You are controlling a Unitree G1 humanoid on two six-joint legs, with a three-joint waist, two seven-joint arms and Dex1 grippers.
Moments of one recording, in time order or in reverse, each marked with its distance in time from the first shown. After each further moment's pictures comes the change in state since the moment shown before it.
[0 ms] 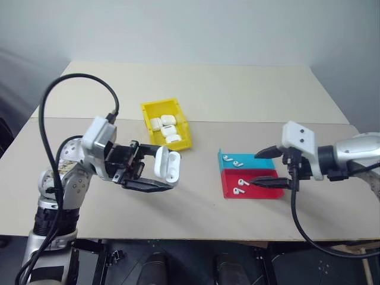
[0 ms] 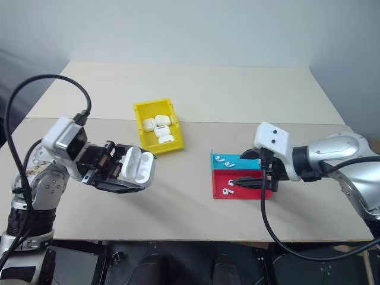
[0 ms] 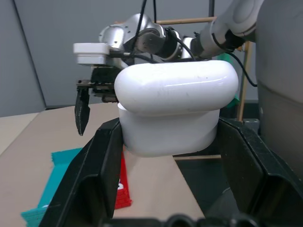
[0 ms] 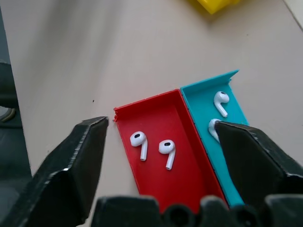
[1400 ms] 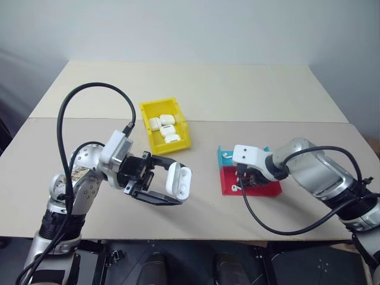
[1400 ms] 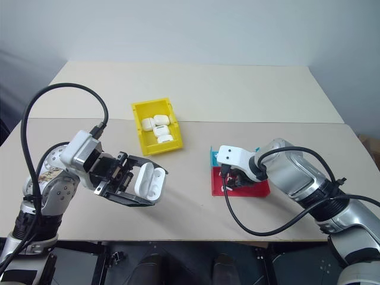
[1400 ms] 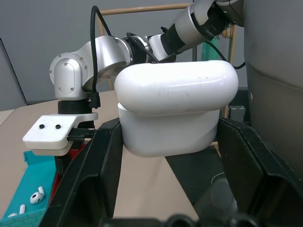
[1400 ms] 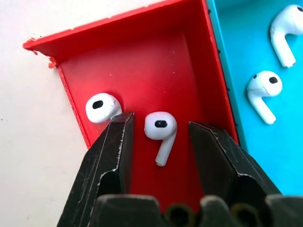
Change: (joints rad) left arm 0.029 0.010 -0.077 -0.053 0.032 -0.054 0.023; right arm -0.254 0.273 0.502 0.231 -0.491 0.097 0.017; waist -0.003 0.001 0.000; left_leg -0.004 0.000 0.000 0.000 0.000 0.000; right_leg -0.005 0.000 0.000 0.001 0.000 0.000
